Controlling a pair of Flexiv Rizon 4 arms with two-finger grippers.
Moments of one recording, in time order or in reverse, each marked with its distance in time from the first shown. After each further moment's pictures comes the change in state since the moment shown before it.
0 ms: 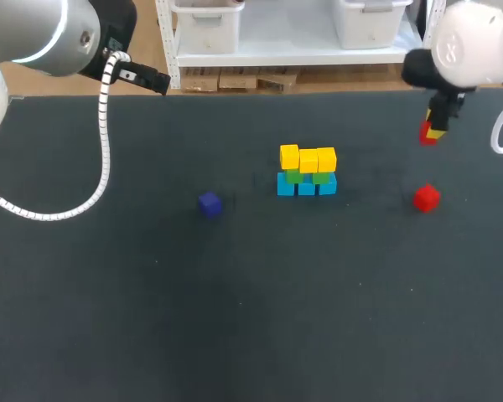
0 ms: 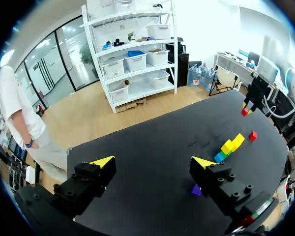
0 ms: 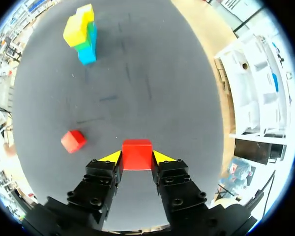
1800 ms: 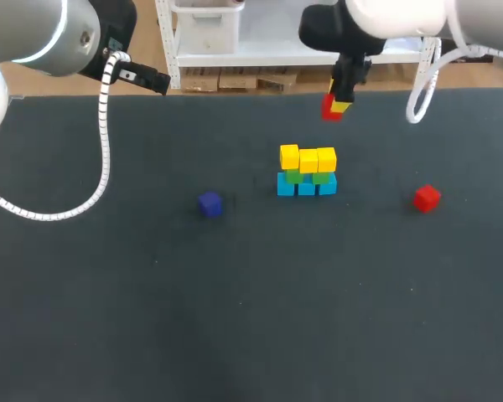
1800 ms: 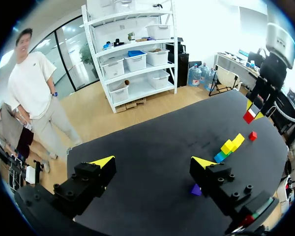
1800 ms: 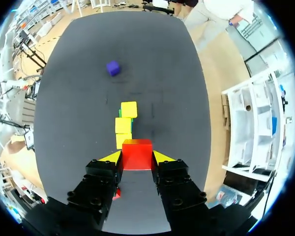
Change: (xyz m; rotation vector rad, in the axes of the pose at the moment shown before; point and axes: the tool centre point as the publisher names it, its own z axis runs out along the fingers) left arm 0.000 0.000 0.000 0.000 0.000 0.000; right arm -0.180 0.074 -0.086 -0.011 -0.098 -0.161
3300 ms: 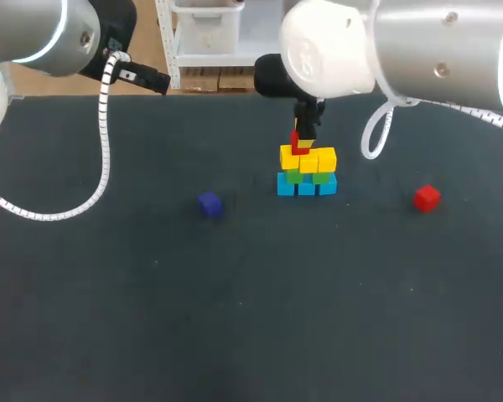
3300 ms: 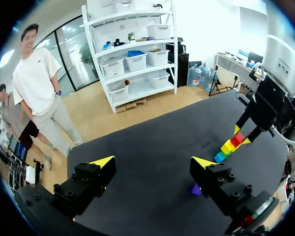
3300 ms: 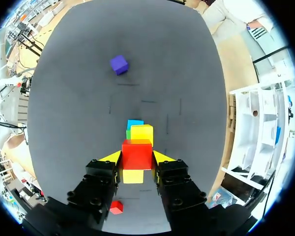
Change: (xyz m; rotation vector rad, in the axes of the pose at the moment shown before) left arm 0.000 0.000 0.000 0.000 0.000 0.000; right arm -0.043 0.019 0.060 -0.023 0.097 -0.066
